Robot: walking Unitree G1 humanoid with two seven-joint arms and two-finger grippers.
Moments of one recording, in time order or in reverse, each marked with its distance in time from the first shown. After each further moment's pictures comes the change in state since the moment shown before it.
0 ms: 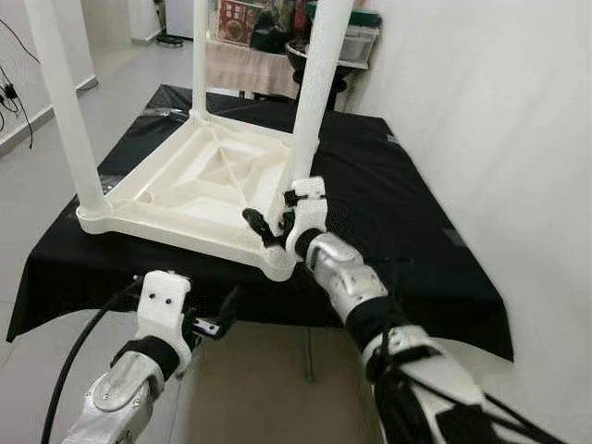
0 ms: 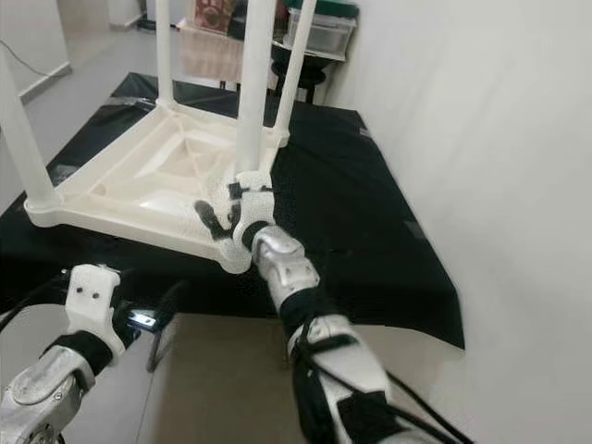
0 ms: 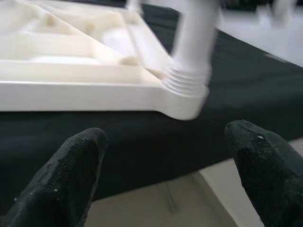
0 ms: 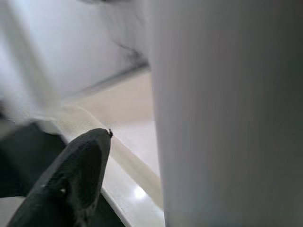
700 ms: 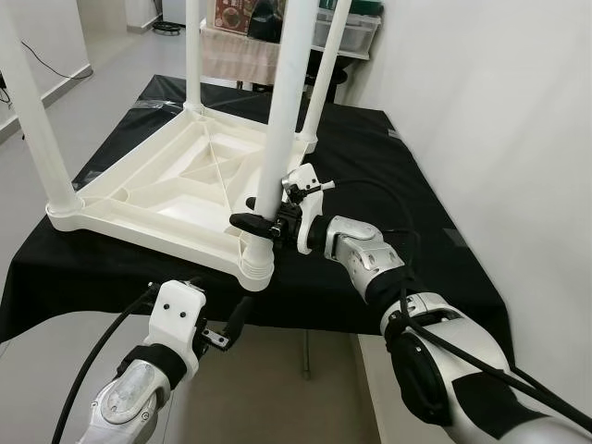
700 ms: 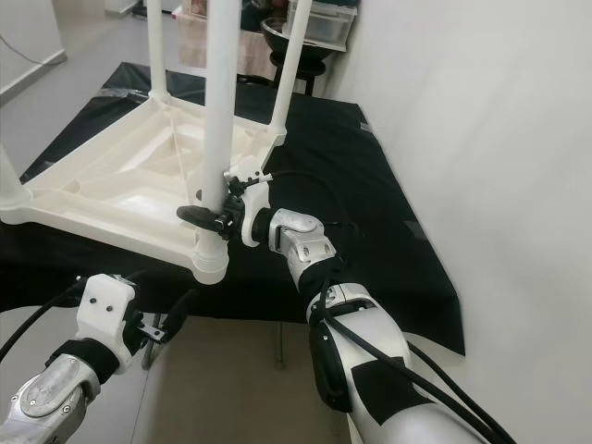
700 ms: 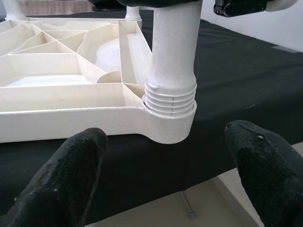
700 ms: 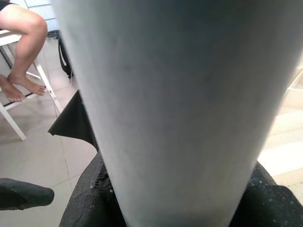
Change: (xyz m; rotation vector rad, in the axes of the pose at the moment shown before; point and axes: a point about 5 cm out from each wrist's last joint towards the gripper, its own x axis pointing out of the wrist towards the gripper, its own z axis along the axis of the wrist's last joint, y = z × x) left arm -0.004 -0.005 0.001 0.123 -0.047 -0.001; right arm -0.006 0.001 0.003 -0.074 0.098 0.365
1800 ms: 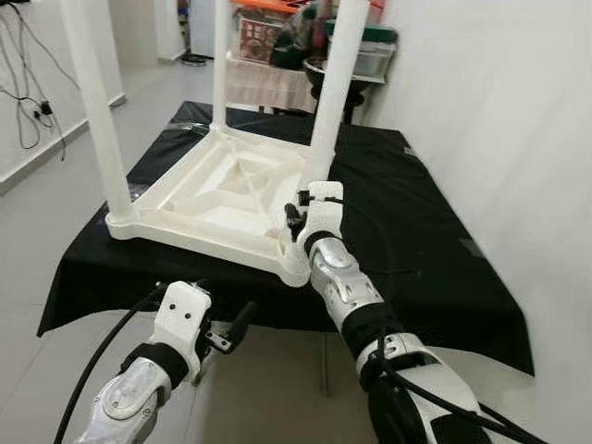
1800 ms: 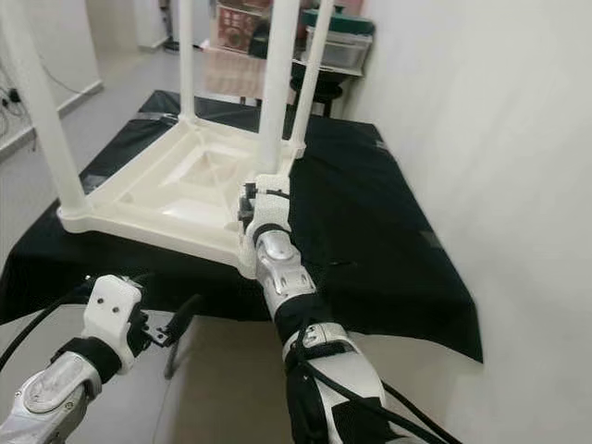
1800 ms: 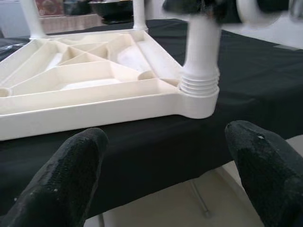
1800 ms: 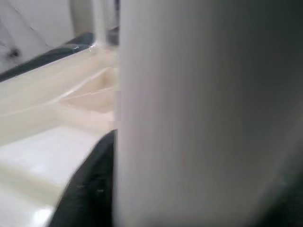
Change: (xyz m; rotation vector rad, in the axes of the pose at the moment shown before) left arm 0.005 0.004 -0.002 0.020 0.011 -0.023; right arm -0.011 -0.021 -0.015 -0.022 0.010 -1.036
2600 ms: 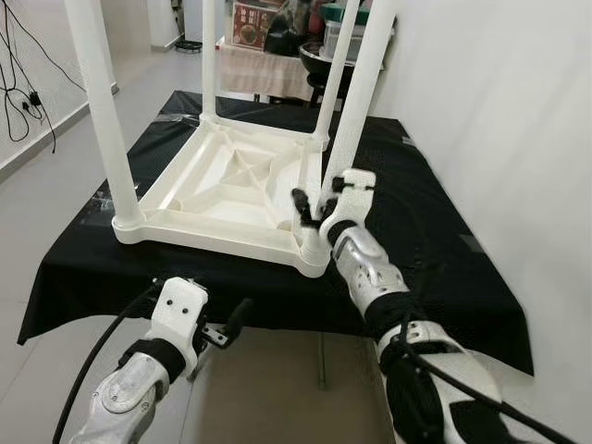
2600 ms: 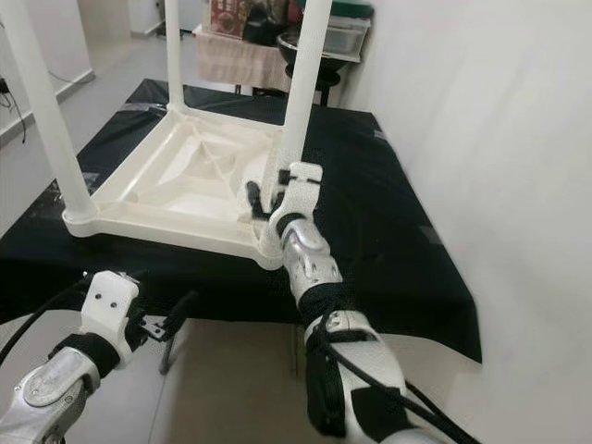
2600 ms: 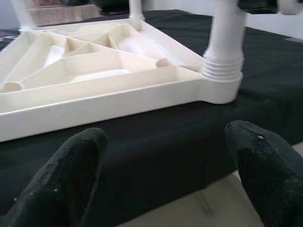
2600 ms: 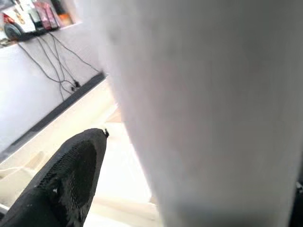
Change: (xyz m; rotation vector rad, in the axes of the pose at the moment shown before) left arm 0.003 0.009 0.001 0.004 -0.003 0.037; right arm -0.004 -0.016 -0.001 0.332 -0.053 0.267
